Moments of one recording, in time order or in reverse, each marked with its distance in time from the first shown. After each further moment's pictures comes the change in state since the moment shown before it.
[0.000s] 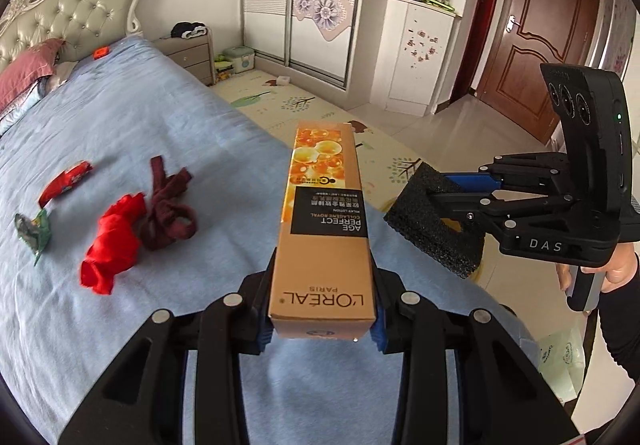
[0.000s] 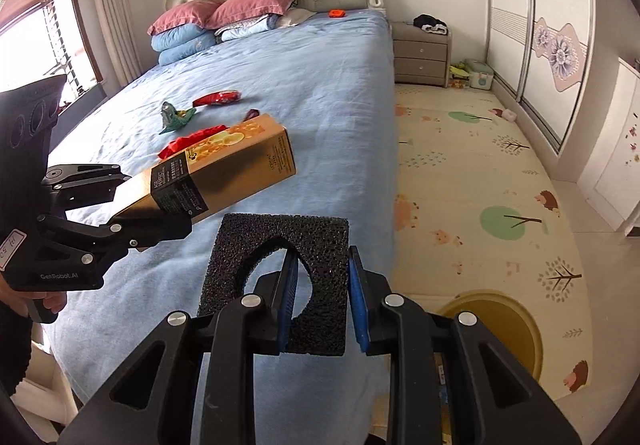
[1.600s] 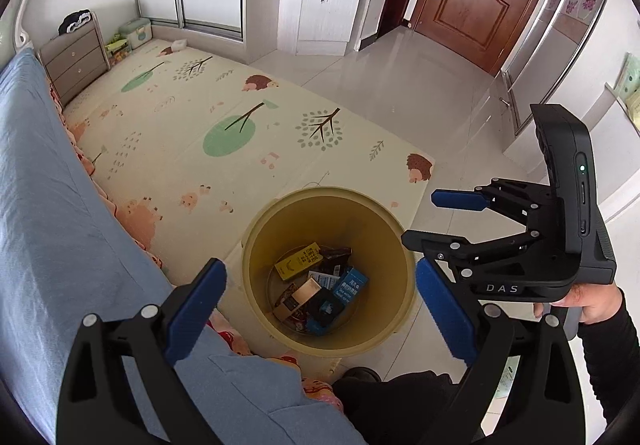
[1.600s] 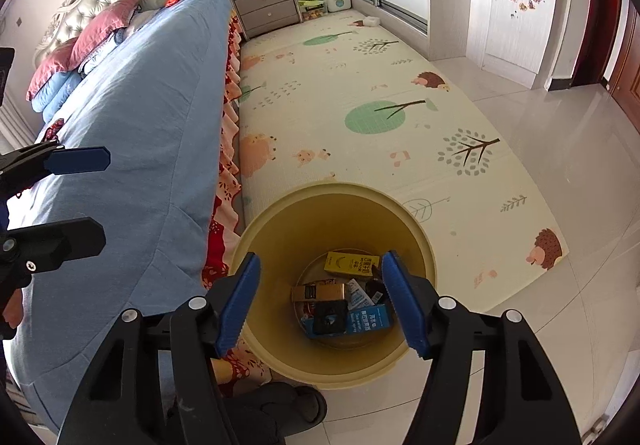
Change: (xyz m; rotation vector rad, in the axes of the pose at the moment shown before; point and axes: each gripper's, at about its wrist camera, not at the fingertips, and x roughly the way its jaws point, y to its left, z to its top) left arm 0.187 -0.169 0.083 0.164 0.215 -0.182; right arm -0.009 -0.210 -0.107 0.364 0.123 -0.216
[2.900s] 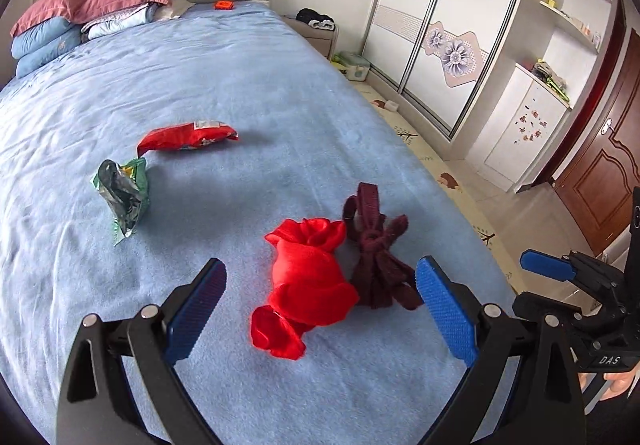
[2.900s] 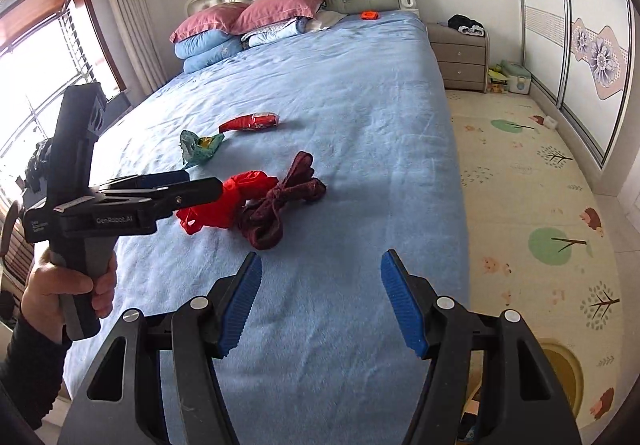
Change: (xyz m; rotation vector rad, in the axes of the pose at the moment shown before) left arm -0.217 0.288 -0.170 -0.590 -0.289 0.356; right arm 0.018 0.342 0.080 -0.393 -0.098 0.372
